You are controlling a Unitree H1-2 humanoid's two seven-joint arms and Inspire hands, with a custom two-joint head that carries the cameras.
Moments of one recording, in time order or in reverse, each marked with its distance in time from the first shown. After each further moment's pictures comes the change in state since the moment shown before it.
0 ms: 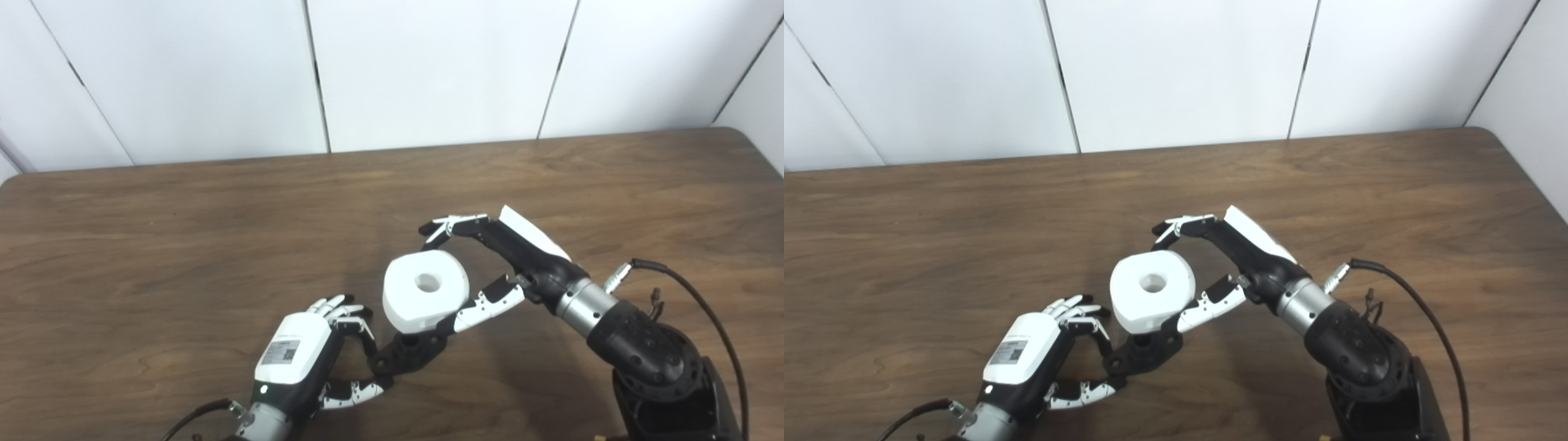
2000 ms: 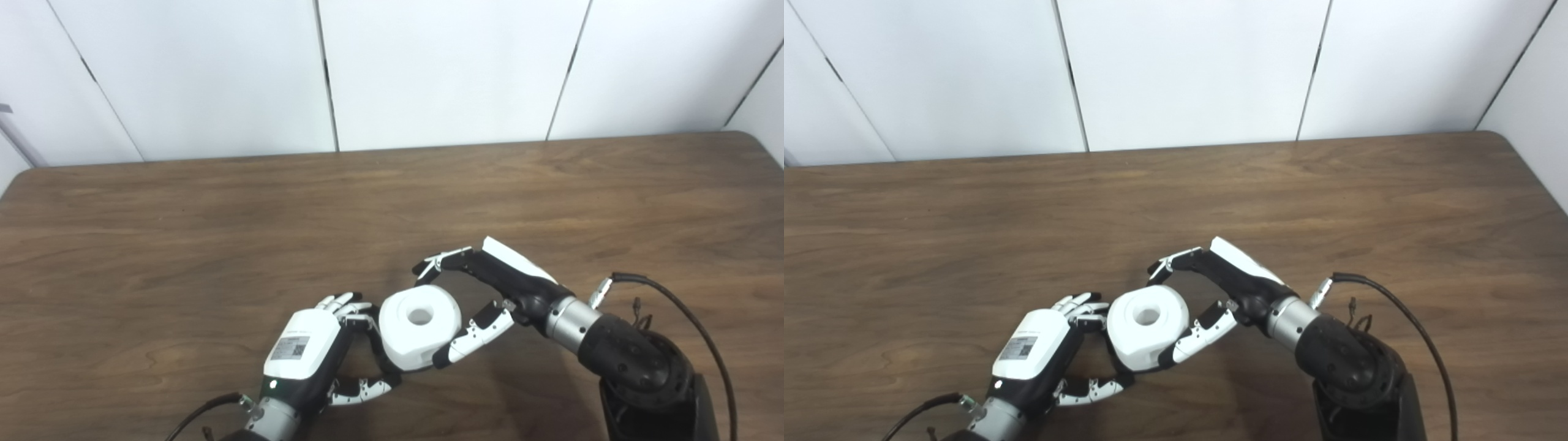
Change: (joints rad) left arm -0.007 -0.006 -0.014 -0.006 0.013 0.028 -0.009; right arm 0.009 0.111 -0.047 0.012 -0.195 0.003 0.283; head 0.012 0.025
